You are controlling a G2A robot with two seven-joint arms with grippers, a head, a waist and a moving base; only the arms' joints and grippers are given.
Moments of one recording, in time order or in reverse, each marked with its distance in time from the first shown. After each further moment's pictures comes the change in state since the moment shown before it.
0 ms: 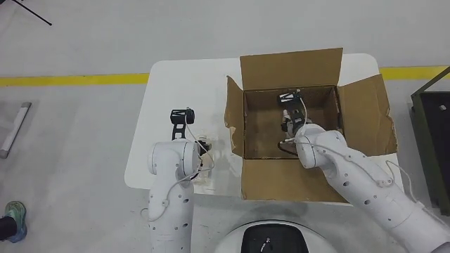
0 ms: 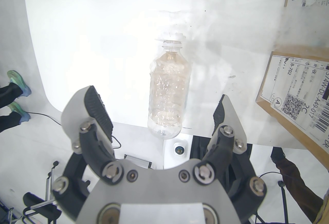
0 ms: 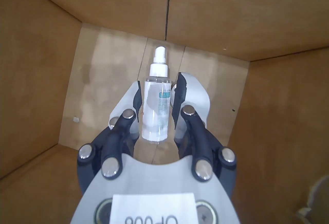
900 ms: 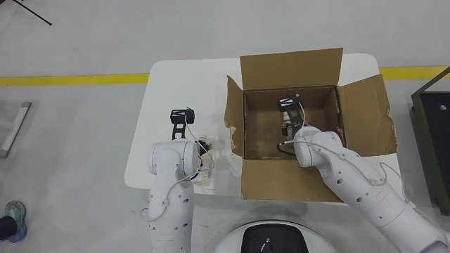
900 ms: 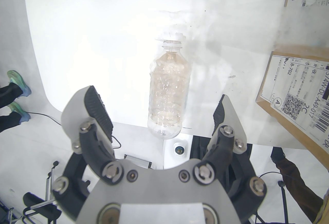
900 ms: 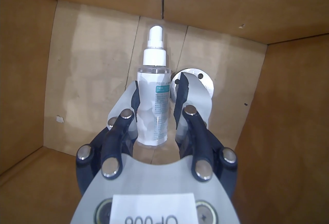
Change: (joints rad) left arm 0.000 0.000 0.000 0.000 0.000 0.000 0.000; right arm -0.023 -0.044 0.037 0.075 -0.025 -0.029 0.033
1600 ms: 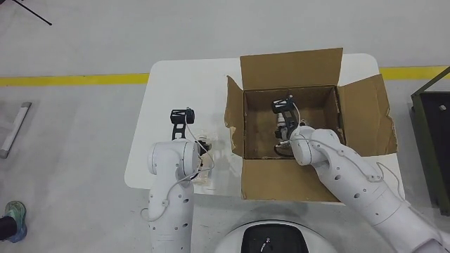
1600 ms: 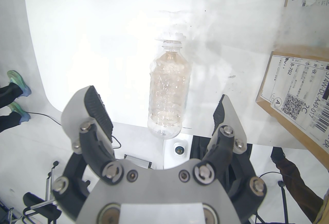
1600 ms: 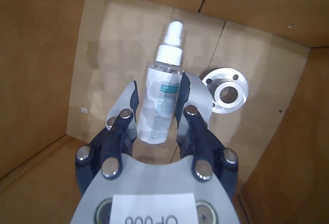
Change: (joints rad) left arm 0.000 0.000 0.000 0.000 0.000 0.000 0.000; right arm 0.009 -0.034 0.025 0.026 0.065 -0.076 0.019
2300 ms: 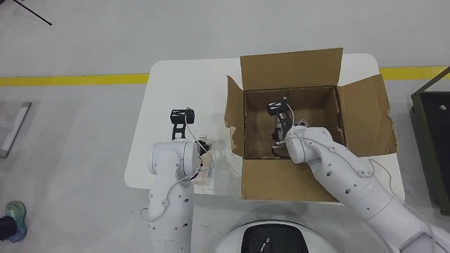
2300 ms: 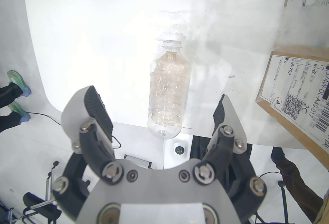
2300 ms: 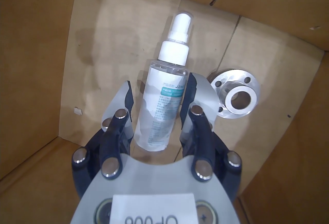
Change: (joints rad) left arm 0.000 0.000 0.000 0.000 0.000 0.000 0.000; right arm 0.042 -0.039 -0.032 0.094 -0.021 -0.029 0.028
